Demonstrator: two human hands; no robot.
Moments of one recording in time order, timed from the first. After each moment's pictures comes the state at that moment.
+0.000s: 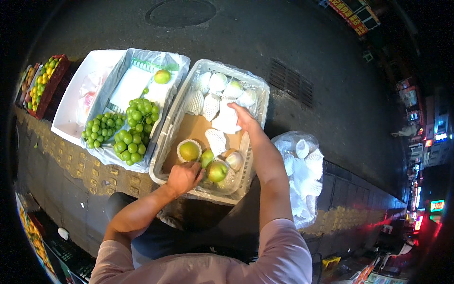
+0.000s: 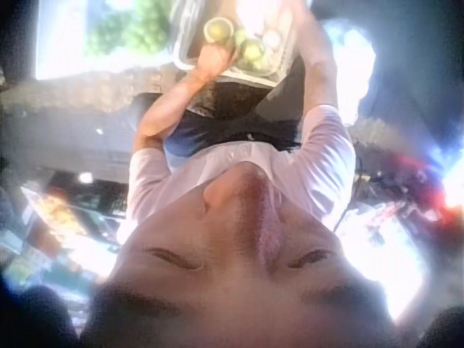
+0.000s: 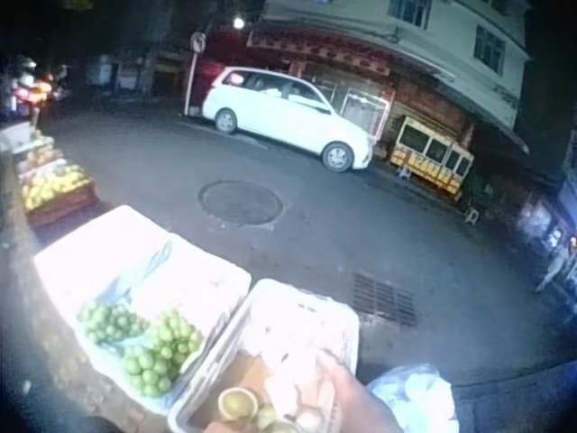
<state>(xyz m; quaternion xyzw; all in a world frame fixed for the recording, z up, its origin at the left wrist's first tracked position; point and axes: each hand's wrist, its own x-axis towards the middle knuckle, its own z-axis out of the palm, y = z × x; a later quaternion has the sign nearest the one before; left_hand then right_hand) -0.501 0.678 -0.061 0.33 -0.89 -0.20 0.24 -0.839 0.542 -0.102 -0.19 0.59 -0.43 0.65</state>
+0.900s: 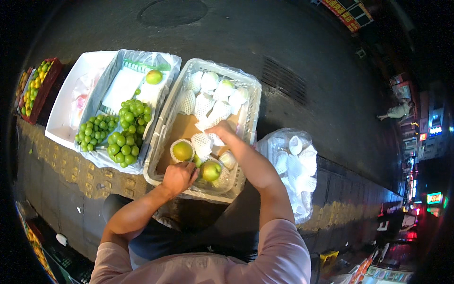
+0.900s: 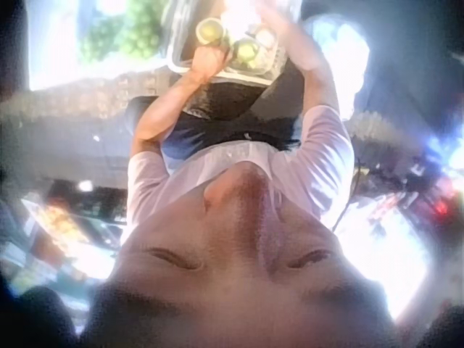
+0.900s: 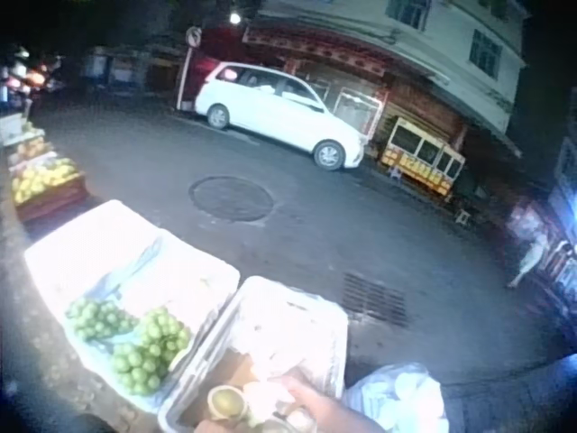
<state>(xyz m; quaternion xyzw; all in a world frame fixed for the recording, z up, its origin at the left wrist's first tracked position) -0.504 0.679 -0.065 0.32 -0.90 -0.21 0.21 -0.791 0.579 -0.144 -0.38 0.79 -0.16 0.46</state>
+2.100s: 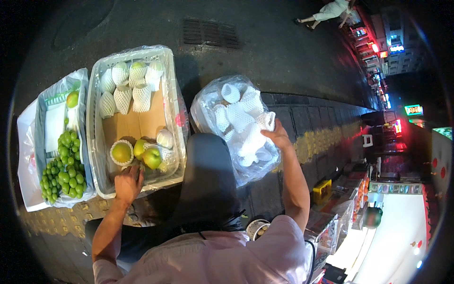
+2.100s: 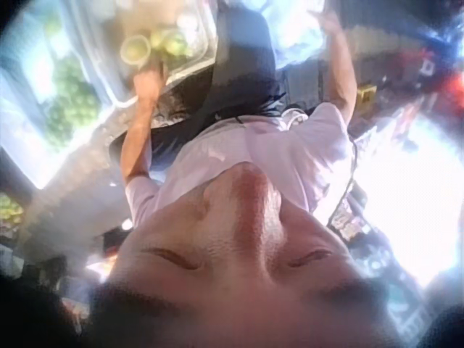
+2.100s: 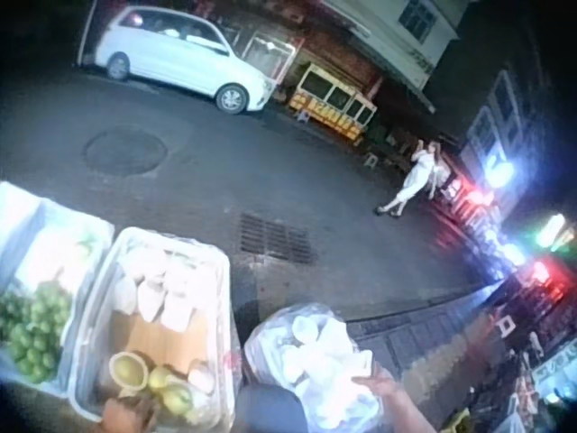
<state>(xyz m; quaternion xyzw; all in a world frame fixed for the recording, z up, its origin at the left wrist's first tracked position) -0.514 0.693 -0.055 0.30 -0.92 -0.22 0.11 -1.048 1.002 0.001 -0.25 0.94 -0.17 0.18</state>
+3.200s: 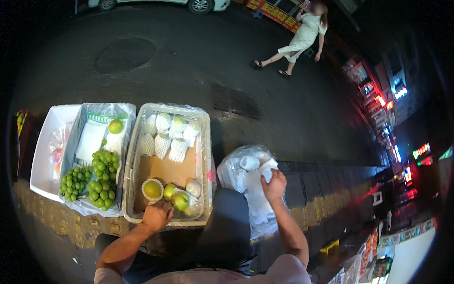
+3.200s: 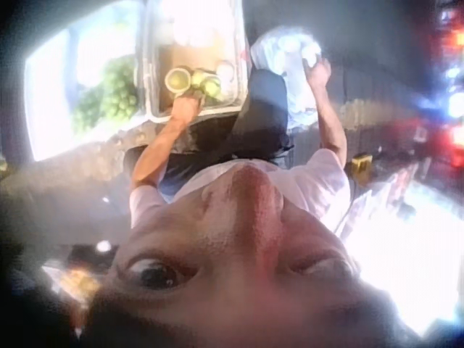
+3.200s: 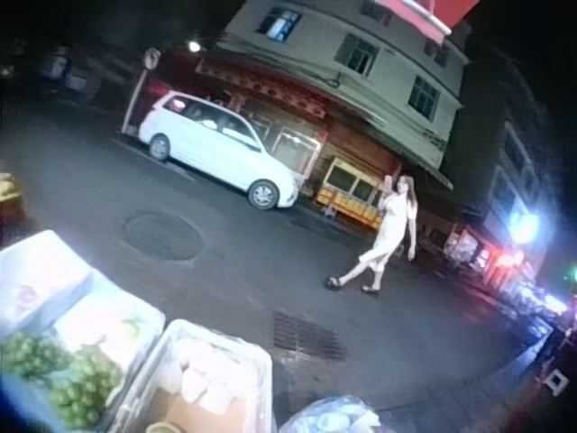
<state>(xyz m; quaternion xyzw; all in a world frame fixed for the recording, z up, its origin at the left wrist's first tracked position) -0.507 0.694 -0.060 0.24 -0.94 -0.19 0.17 -0.957 0.900 0.018 -0.40 0.89 -0.11 -0.17</state>
